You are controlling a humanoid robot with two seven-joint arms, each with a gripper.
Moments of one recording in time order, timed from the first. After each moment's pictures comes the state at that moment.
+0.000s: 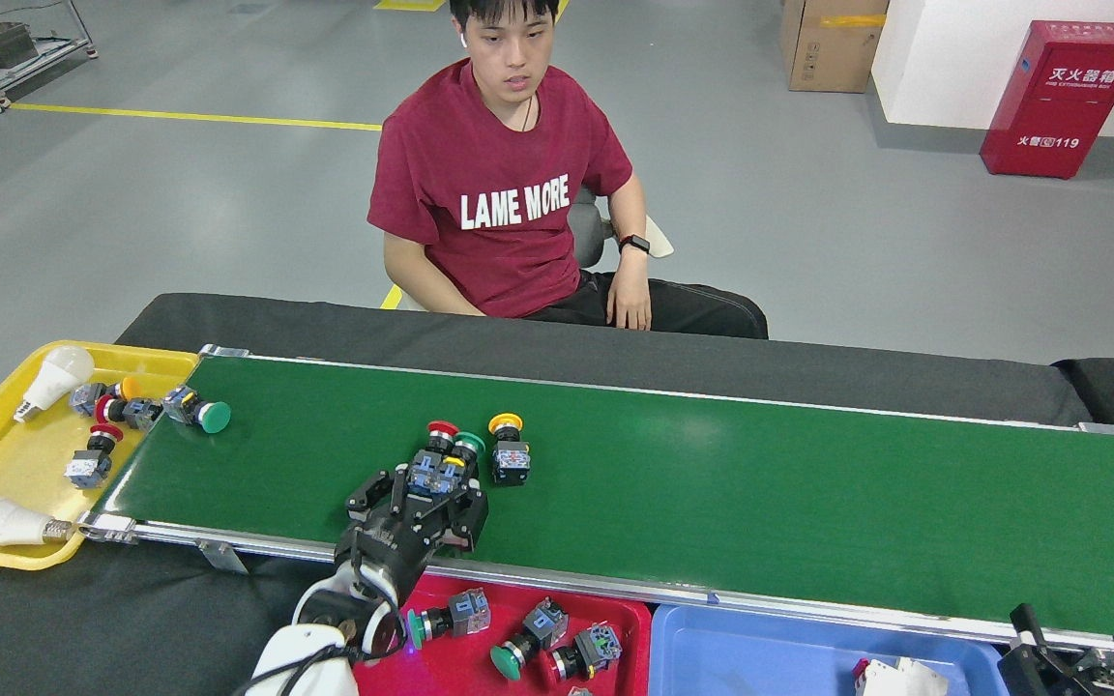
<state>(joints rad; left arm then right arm) -0.02 -0.06 -0.10 -1.54 -1.58 -0.49 -0.10 0.38 -0.19 -0.32 -1.72 0.98 -0.11 0.00</state>
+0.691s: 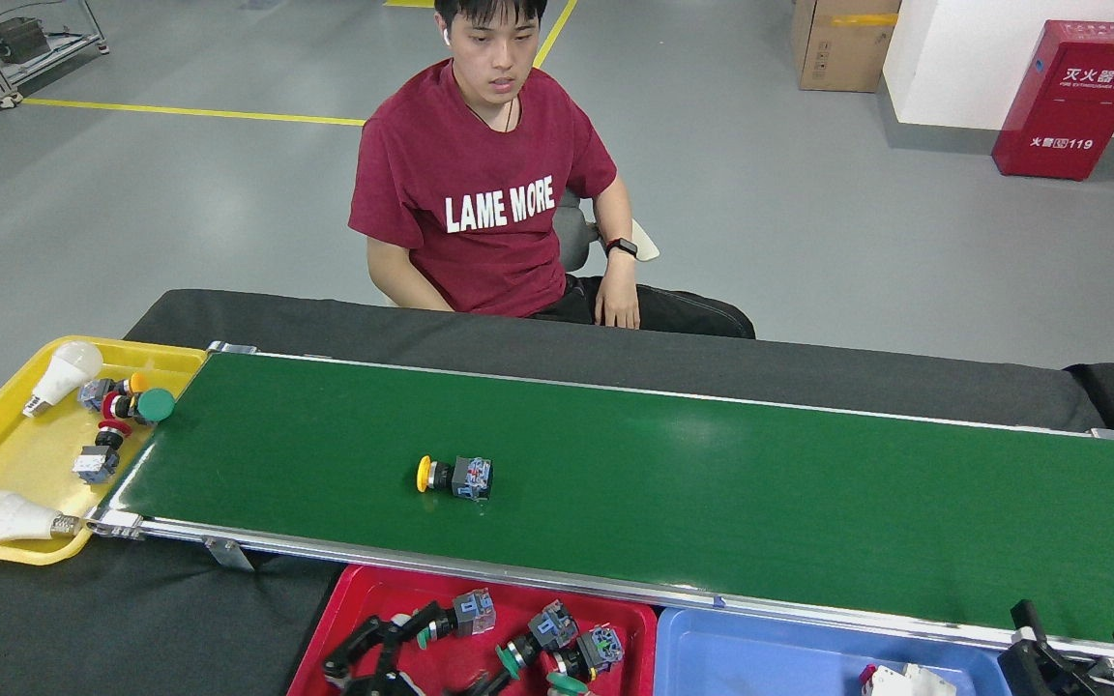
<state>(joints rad) 0.22 -0.09 0.25 -1.76 -1.58 -0.74 -0.13 0.37 -0.19 -0.32 -1.72 0.98 -0.11 -0.01</state>
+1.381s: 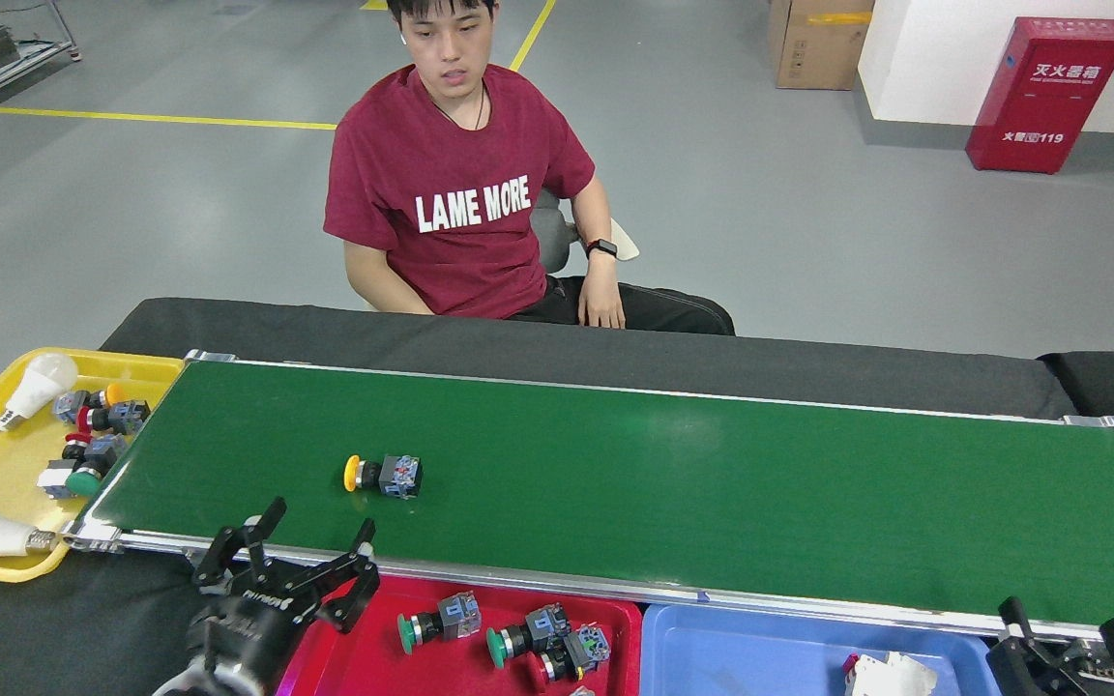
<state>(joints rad) -0.10 -0.09 0.20 -1.52 -1.75 -0.40 -0.17 0.35 -0.19 -0.28 -1.72 1.00 -0.11 -0.01</state>
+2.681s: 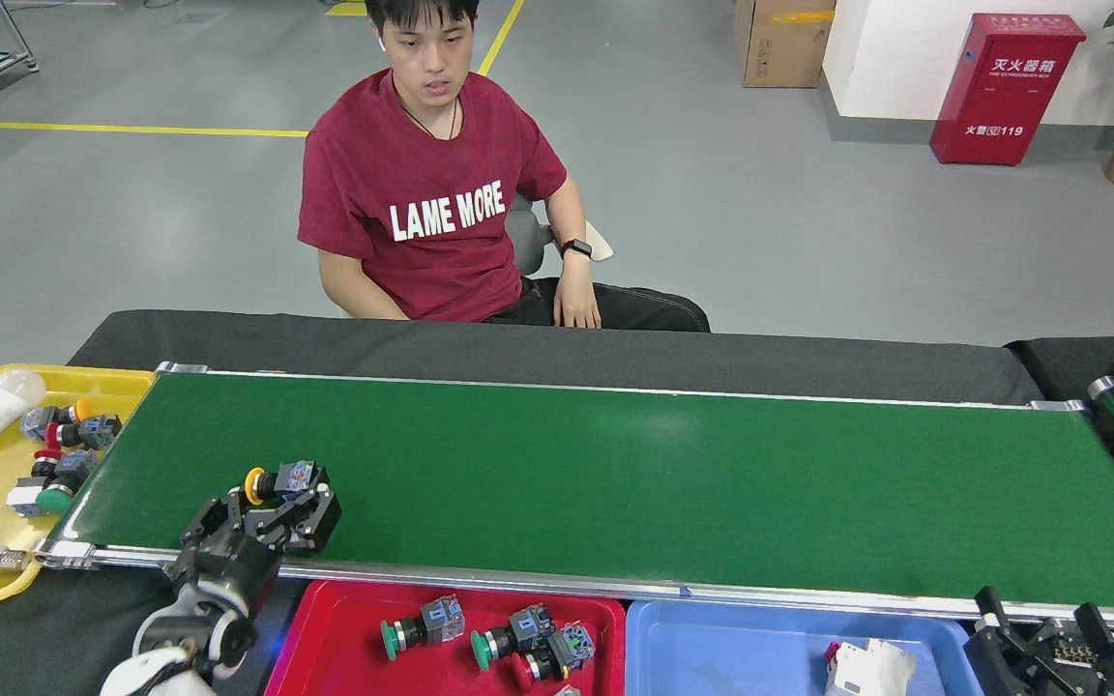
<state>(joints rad) 0.07 0.06 0.21 -1.62 -1.44 -0.63 -0.18 0.34 -0.19 -0.27 -1.72 1.02 -0.11 -0.01</state>
